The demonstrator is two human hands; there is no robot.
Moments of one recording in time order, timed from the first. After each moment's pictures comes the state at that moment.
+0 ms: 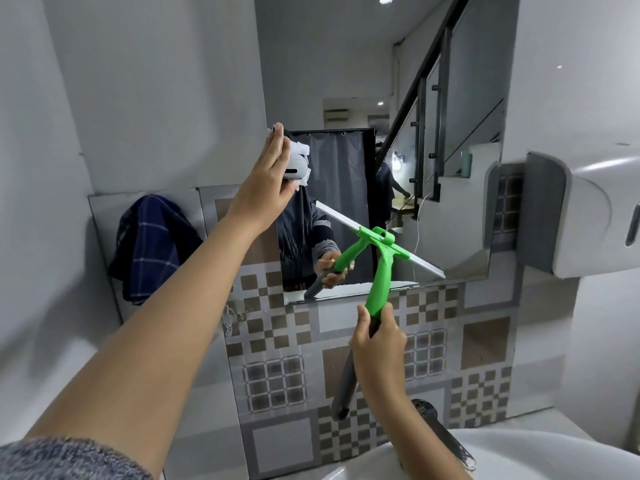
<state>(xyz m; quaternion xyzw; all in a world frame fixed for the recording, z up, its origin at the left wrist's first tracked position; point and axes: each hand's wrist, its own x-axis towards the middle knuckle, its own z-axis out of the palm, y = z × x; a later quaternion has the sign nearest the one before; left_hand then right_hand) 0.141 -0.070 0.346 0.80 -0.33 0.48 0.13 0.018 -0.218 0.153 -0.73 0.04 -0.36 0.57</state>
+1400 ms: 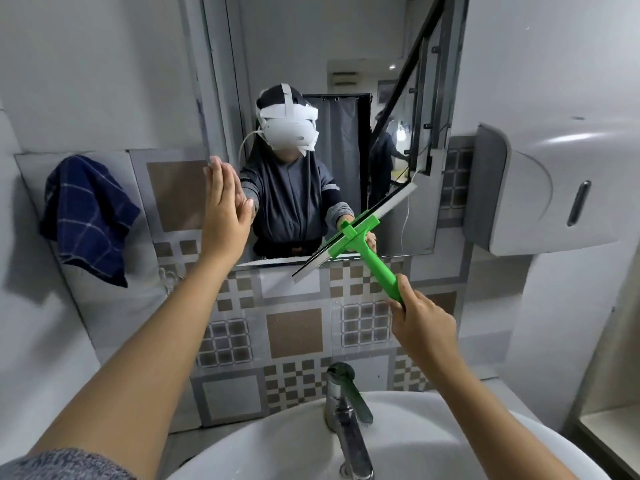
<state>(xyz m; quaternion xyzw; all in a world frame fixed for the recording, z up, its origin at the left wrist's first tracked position) 0.129 -0.126 0.244 0.82 -0.15 0.50 0.24 0.007 -0.408 0.132 -0.92 -0.01 -0.37 0.15</state>
